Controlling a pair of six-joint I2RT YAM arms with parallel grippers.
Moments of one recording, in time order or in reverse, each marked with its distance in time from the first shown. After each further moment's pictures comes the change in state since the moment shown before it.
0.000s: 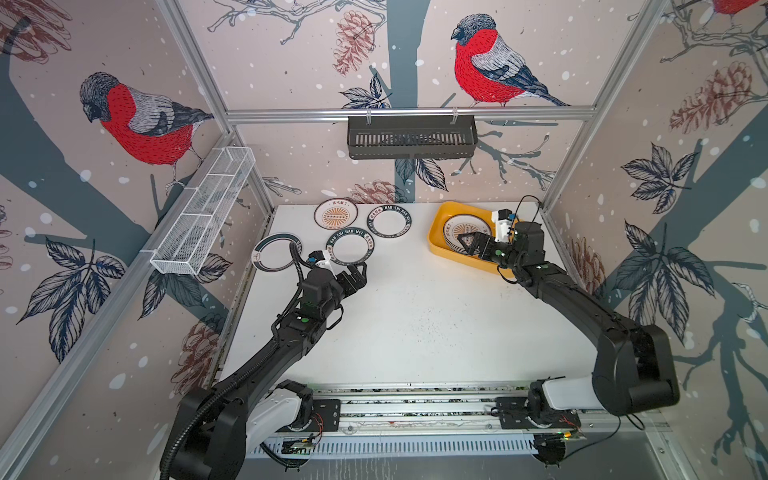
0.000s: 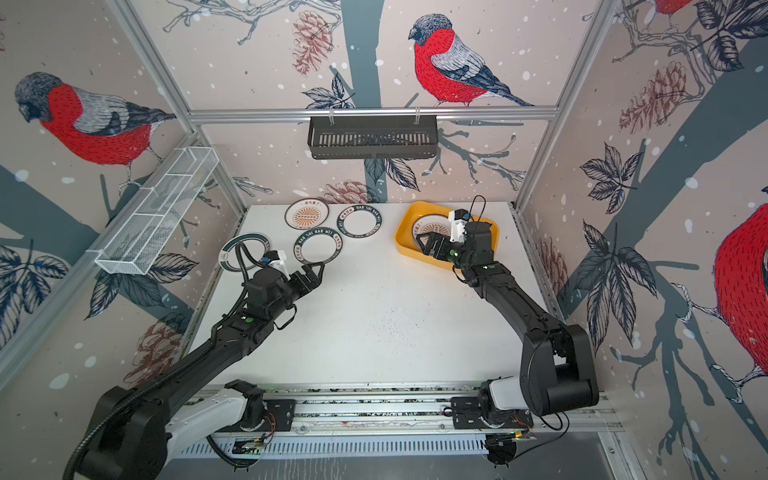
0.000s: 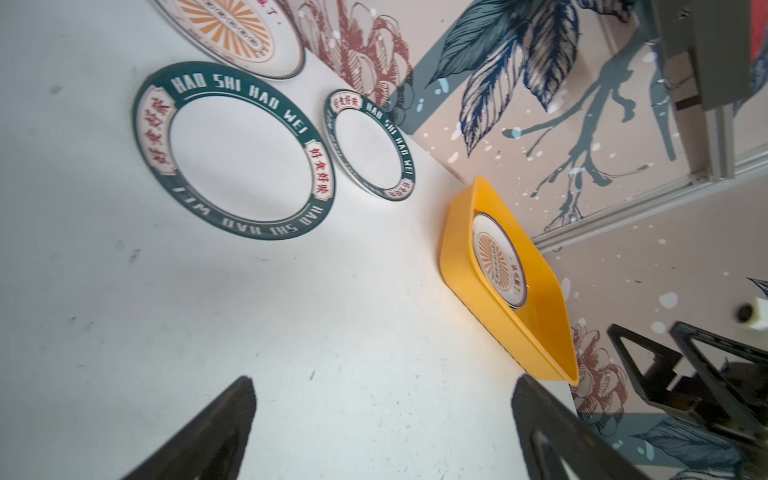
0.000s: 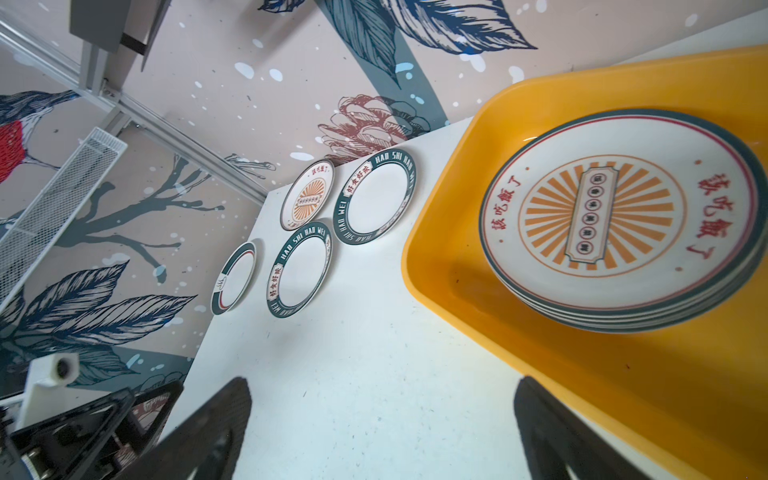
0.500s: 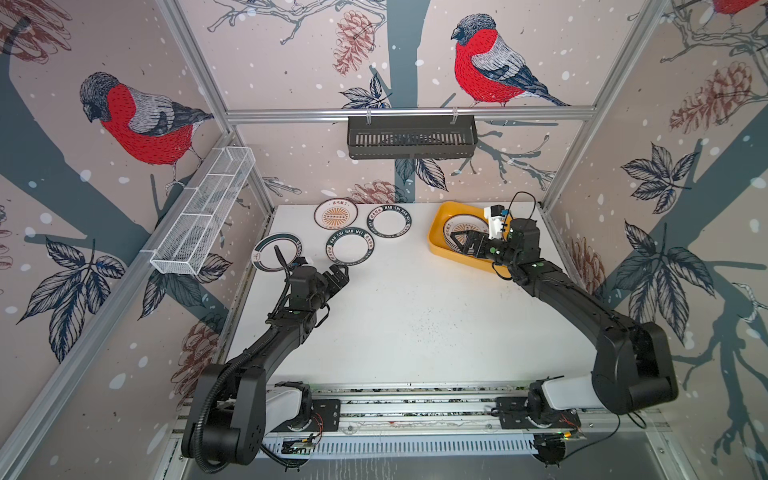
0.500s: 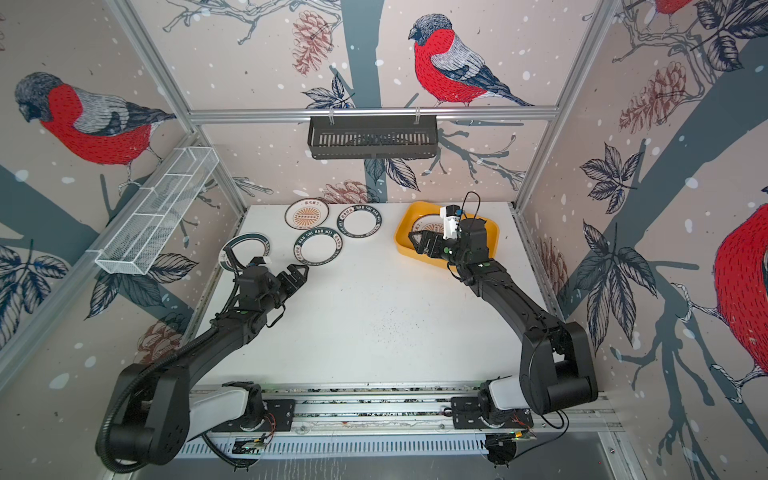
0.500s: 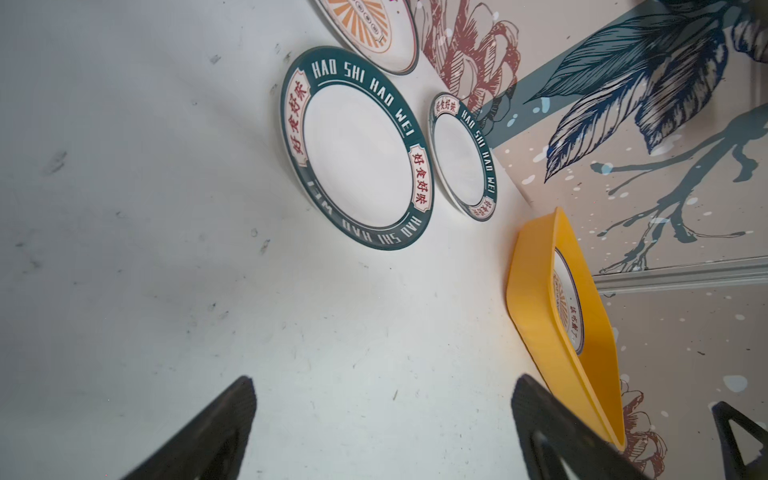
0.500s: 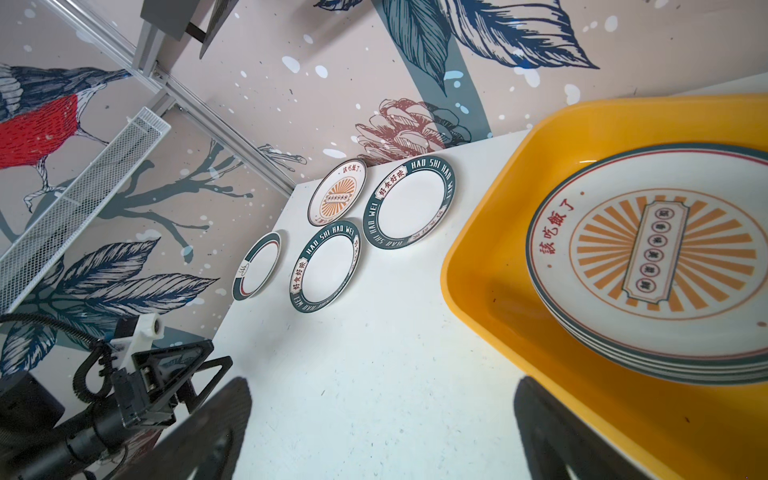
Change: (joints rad) left arm 0.224 0.159 -0.015 0.029 0.145 -0.025; right arm 0.038 0.014 0.034 0.027 -0.029 -0.036
